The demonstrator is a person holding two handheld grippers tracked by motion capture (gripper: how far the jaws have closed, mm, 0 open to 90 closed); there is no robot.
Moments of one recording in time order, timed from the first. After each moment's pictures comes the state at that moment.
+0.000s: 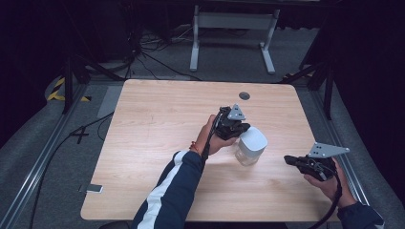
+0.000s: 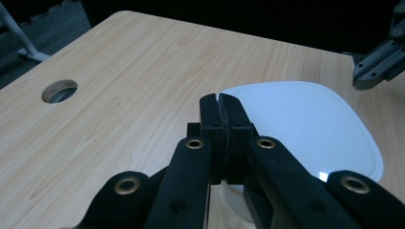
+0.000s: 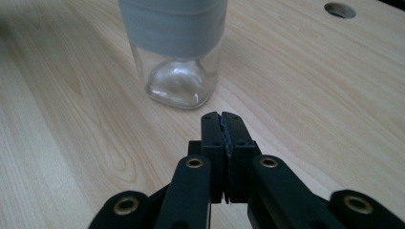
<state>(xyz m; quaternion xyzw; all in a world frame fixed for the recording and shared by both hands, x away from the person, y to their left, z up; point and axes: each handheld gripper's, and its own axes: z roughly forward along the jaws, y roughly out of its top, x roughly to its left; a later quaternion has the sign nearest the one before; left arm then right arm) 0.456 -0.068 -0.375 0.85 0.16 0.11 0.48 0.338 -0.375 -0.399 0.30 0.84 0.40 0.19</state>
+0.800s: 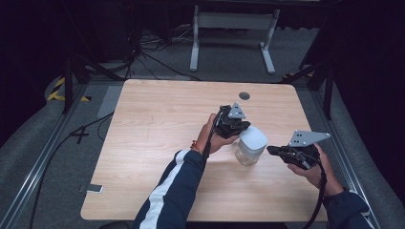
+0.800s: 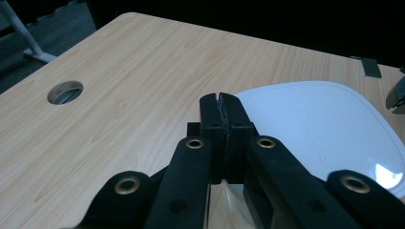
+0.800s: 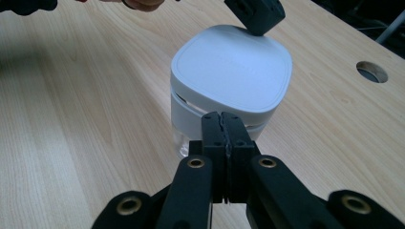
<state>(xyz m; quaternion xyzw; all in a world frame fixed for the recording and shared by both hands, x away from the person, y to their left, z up) 0.461 -0.069 -0.377 0.85 0.16 0.11 0.49 0.356 -0.316 -0.361 0.24 0.87 0.39 0.19</state>
